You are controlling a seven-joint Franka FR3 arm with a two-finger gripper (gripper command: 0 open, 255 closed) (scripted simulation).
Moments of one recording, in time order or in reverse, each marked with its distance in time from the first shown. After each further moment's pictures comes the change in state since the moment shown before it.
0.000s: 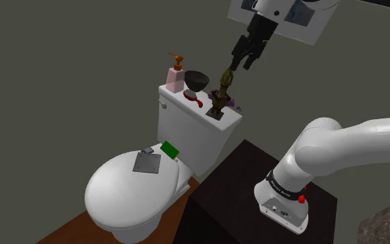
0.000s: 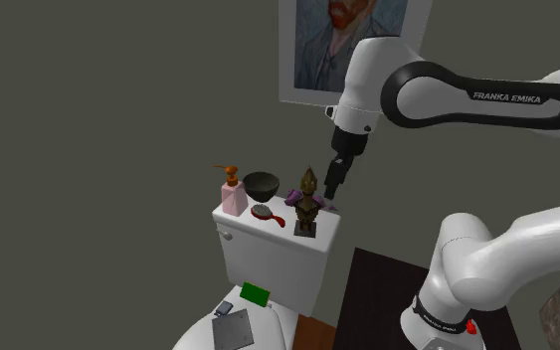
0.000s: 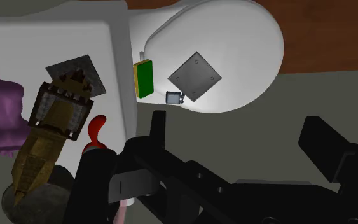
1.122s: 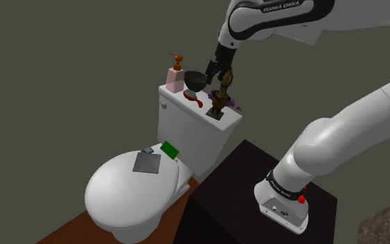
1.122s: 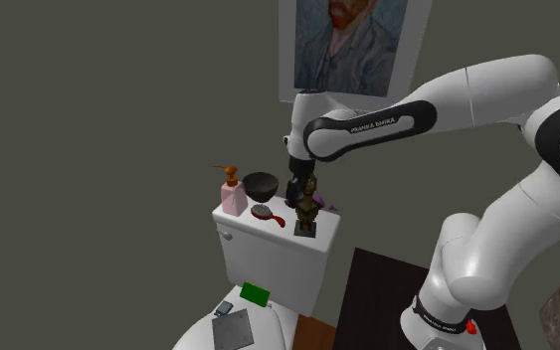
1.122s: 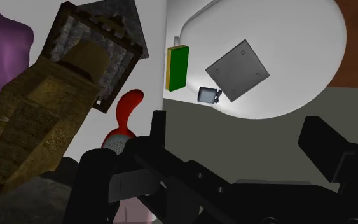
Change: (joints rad) arm -0.033 0.465 -0.099 0.041 -0.092 0.370 -0.190
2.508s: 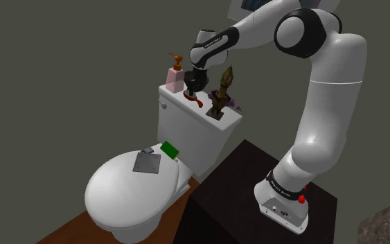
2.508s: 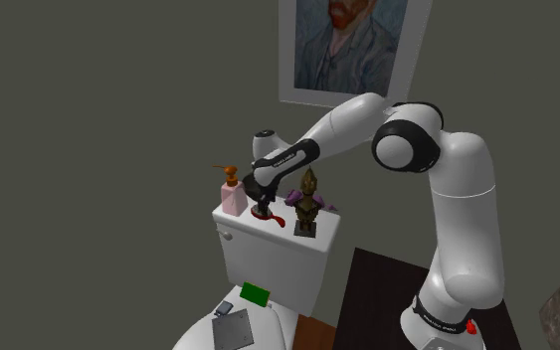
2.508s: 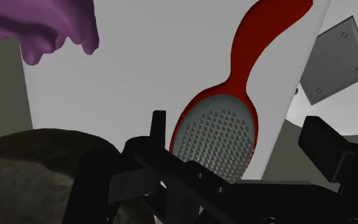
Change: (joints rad) arm -0.065 0.745 -0.061 0.457 0.000 0.241 -0.207
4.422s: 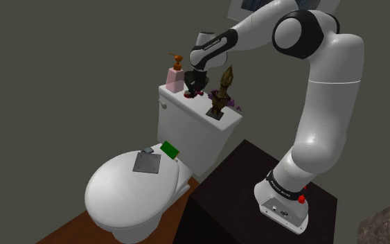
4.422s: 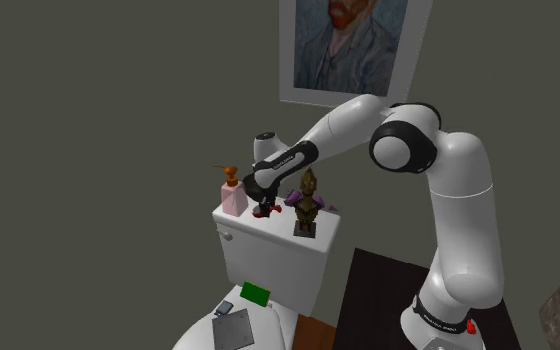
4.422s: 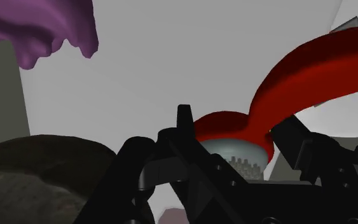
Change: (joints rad) arm -0.004 0.016 0.000 -0.002 0.002 0.018 -0.005
